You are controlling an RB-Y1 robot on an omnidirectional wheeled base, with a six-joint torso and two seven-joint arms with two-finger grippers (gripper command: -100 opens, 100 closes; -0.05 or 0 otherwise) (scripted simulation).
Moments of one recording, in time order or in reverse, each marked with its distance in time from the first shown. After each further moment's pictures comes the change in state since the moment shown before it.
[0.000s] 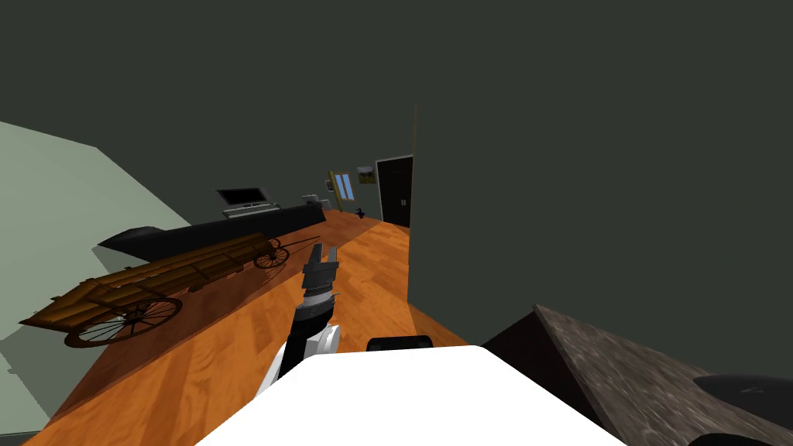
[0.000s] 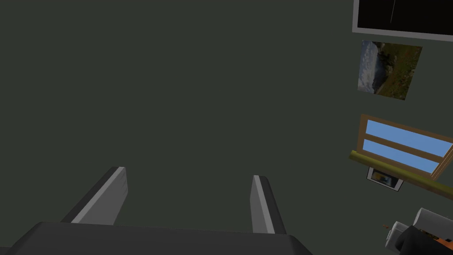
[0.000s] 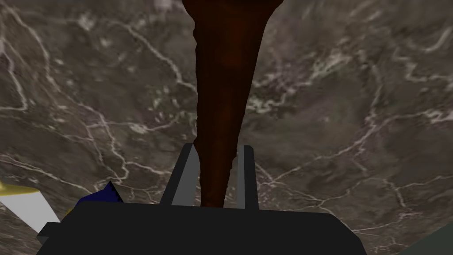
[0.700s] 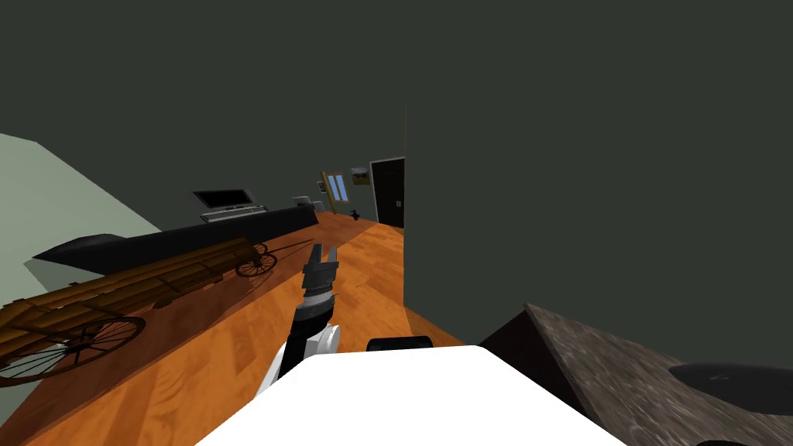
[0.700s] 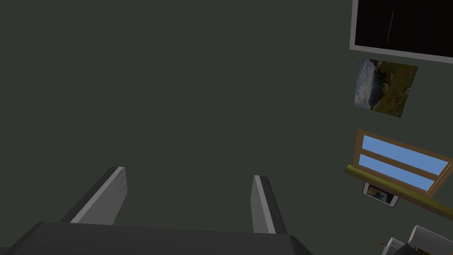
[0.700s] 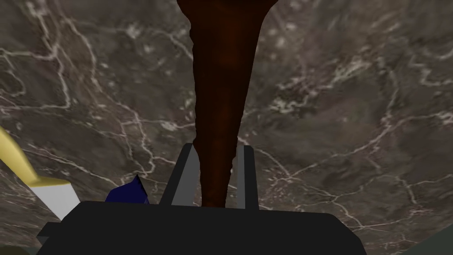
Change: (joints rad) left arm 0.000 0.000 0.000 0.000 0.000 0.000 0.000; right arm 0.114 -0.002 0.040 -0.118 -0.087 0.061 0.007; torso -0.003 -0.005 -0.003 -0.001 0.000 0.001
